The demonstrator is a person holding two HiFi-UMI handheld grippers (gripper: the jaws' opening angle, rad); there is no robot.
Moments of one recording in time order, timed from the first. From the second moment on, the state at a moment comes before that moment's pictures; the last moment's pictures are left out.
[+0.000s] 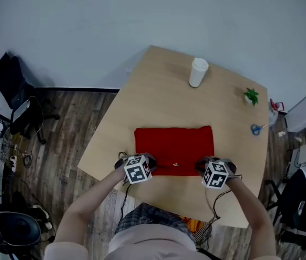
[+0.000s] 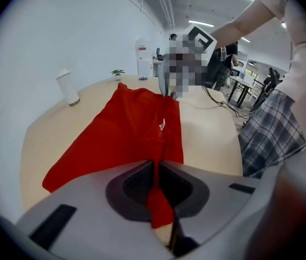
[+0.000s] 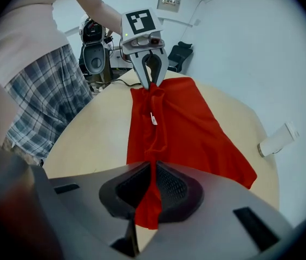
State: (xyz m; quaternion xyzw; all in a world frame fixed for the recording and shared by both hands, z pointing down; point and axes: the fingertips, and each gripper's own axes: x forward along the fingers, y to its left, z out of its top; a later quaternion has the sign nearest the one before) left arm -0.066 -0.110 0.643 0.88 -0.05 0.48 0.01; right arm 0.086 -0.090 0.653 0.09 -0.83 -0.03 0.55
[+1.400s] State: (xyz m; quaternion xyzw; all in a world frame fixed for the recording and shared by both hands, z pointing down) left arm -0.097 -0.186 0.527 0.92 -0.29 0.21 0.17; right arm 0.128 -0.153 0.515 0.43 -0.88 0.12 0.19
